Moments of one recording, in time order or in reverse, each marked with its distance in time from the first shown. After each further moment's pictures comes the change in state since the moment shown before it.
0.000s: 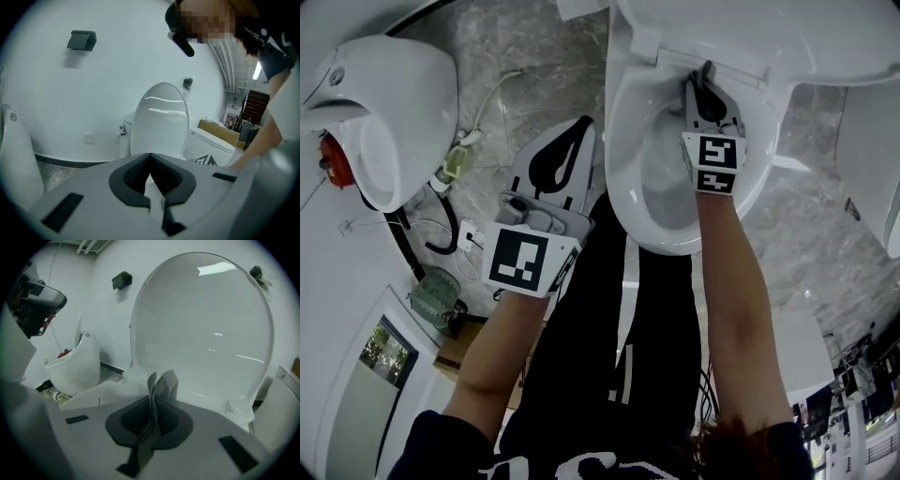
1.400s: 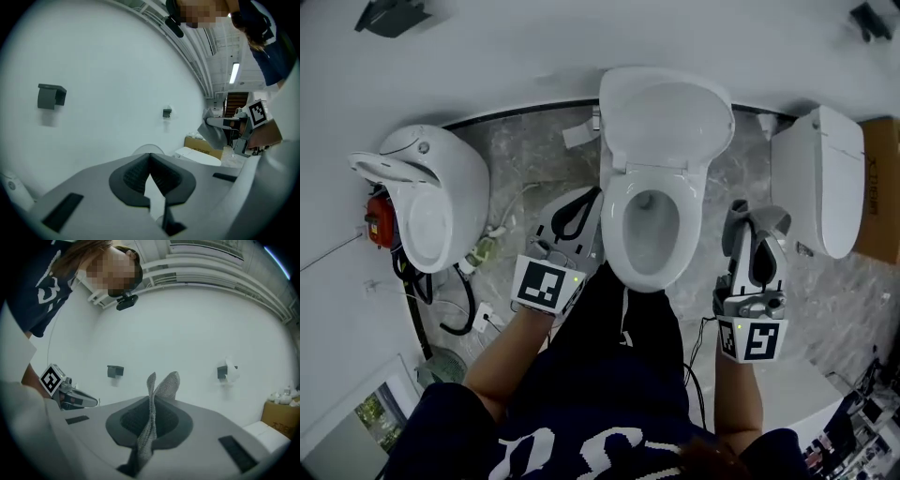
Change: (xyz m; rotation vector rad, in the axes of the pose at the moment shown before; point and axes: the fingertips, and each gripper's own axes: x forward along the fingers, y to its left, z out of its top) left arm -0.139 -0.108 0.267 0.221 -0.156 -0.146; right arm -0.473 -0.031 0.354 0.024 -0.615 -0.192
